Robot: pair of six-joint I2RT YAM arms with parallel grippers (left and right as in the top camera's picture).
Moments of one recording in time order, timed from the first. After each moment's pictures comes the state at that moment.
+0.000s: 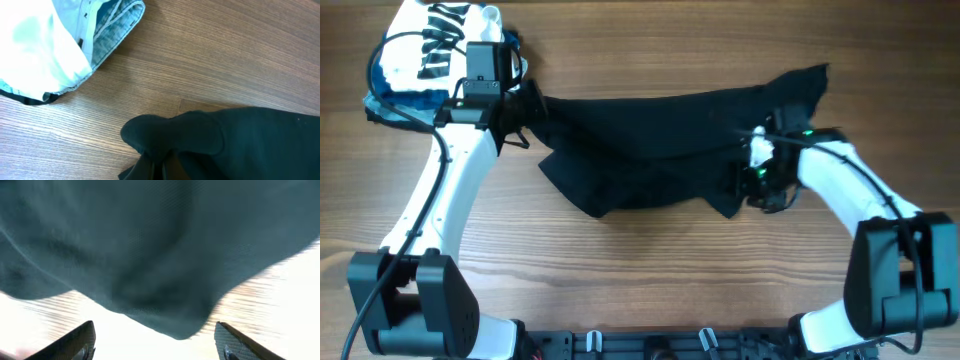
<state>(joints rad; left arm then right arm) -0.07 1.64 1.27 -0.59 0.00 -0.38 0.14 1.69 0.97 -0.79 -0.34 0.24</state>
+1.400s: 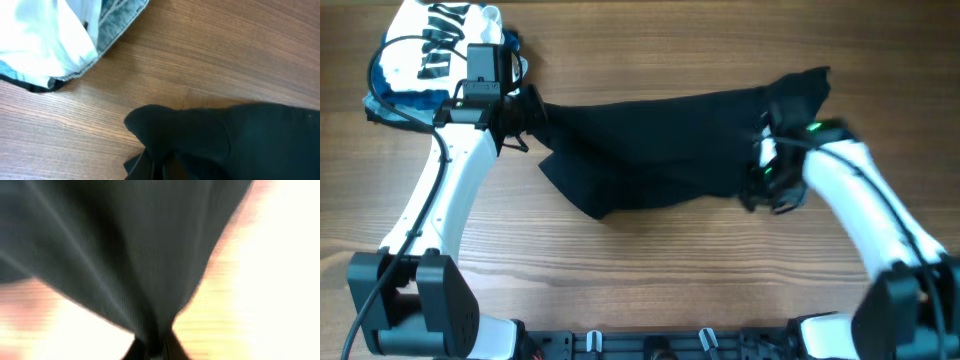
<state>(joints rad) -0.06 1.64 1.27 -0.64 -0.01 -0.38 0.15 1.56 1.16 -1.18 -0.13 0.30</state>
